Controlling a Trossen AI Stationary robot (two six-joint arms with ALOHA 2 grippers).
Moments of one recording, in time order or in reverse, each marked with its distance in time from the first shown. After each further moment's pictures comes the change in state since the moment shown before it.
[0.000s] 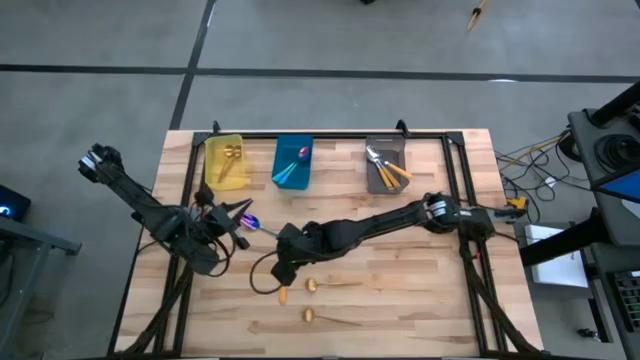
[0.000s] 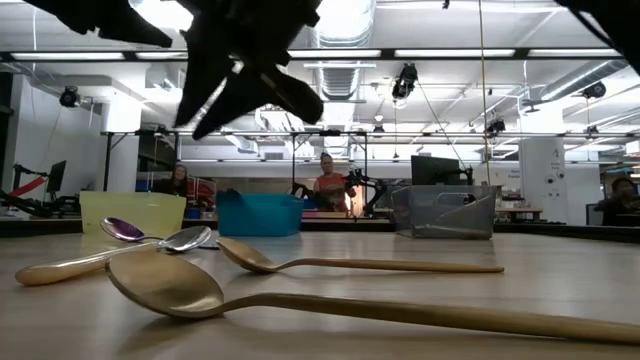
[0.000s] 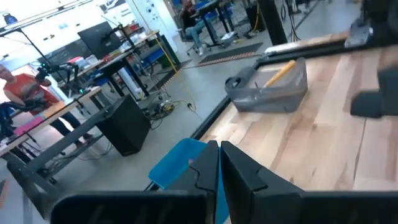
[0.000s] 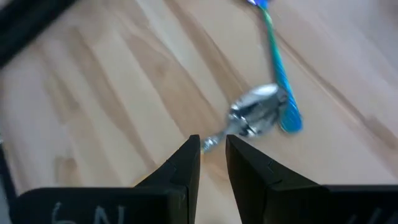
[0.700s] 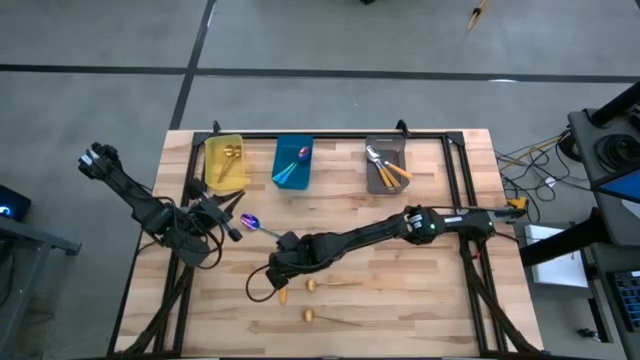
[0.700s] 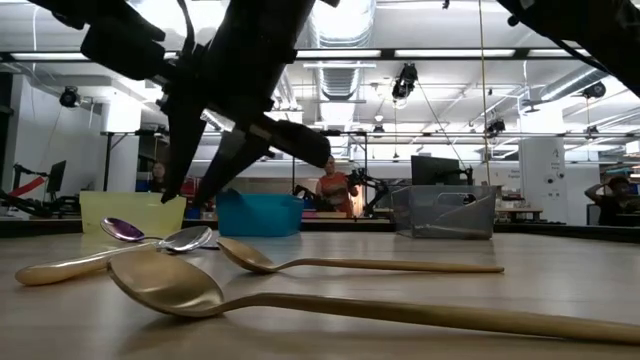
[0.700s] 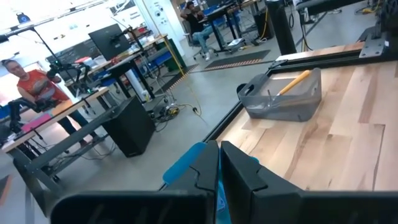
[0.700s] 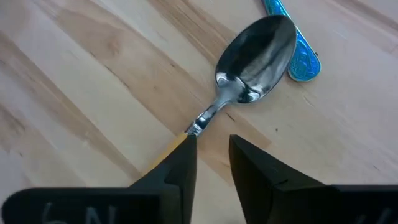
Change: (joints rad) left arm -0.002 -0.112 -0.002 -0.070 -0.035 0.007; right arm 0.023 0.222 0.256 -0.217 0.002 0.307
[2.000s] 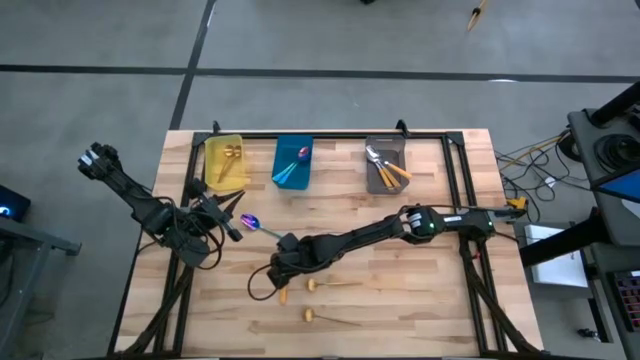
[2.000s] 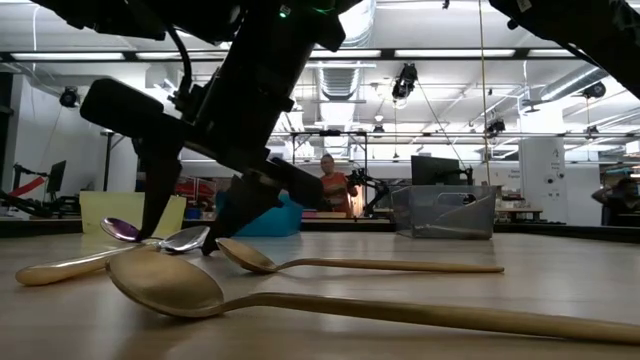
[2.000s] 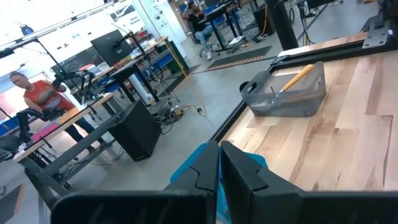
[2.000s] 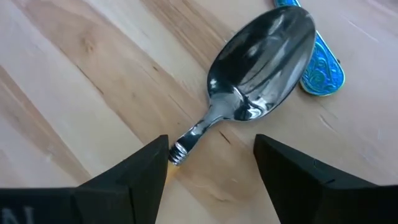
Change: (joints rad) left arm 0.001 0.003 0.004 0.001 -0.003 0.063; right arm -0.017 0.025 -0.139 0.169 0.015 -0.055
